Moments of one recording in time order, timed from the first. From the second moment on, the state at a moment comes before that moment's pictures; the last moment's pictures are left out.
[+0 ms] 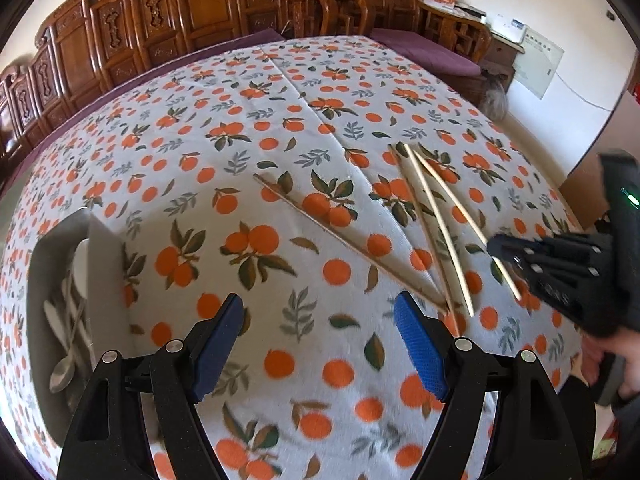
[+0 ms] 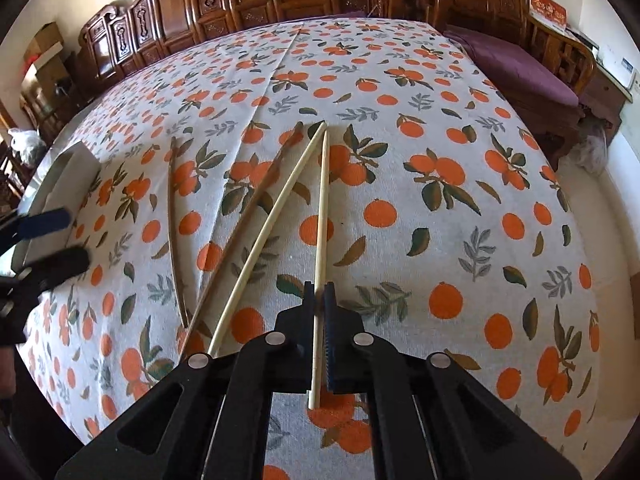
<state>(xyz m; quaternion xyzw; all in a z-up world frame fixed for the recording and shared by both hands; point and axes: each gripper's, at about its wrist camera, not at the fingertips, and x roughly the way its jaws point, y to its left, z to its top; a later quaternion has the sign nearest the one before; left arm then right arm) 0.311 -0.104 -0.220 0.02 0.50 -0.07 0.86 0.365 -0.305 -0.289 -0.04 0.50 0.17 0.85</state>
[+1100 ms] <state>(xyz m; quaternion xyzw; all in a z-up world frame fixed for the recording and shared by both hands) 0.345 -0.115 -0.255 0.00 0.56 -0.05 0.83 0.362 -0.324 -0.272 -0.01 0.47 0.20 0.86</state>
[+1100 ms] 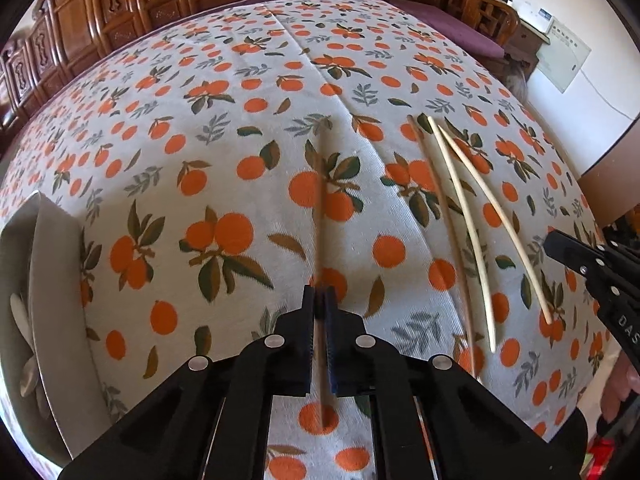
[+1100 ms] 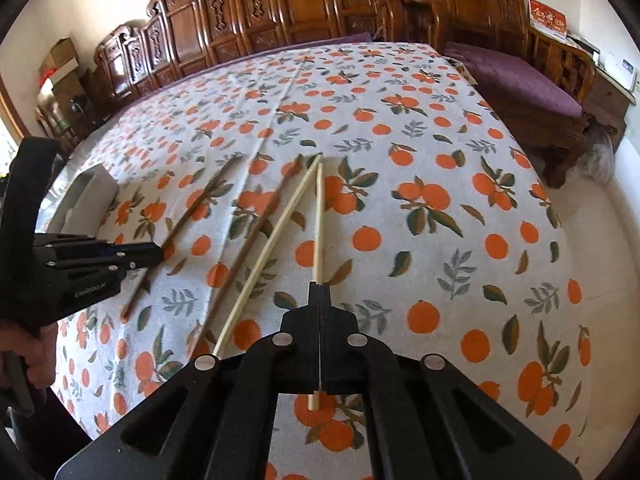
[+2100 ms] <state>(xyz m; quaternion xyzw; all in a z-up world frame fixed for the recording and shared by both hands) 0.266 -0.047 -0.165 0.00 0.48 -0.06 0.87 0.343 -0.311 -0.255 -0.06 0.46 0.18 0.87</state>
